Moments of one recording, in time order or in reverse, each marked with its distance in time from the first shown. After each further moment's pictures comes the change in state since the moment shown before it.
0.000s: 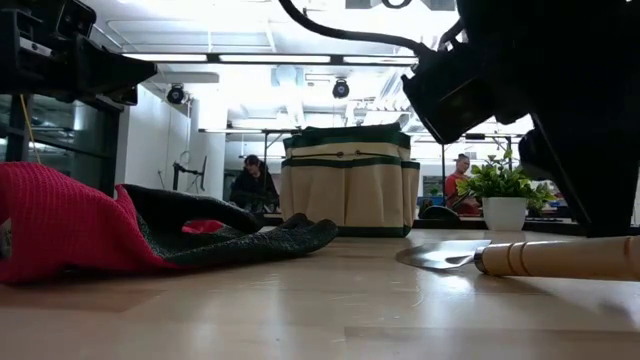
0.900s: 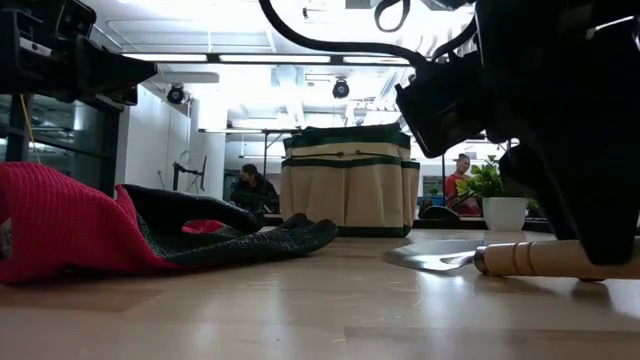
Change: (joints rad) left arm 0.000 0.000 0.000 0.000 0.000 0.000; right arm -0.008 0.040 0.001 0.014 0.003 -0.146
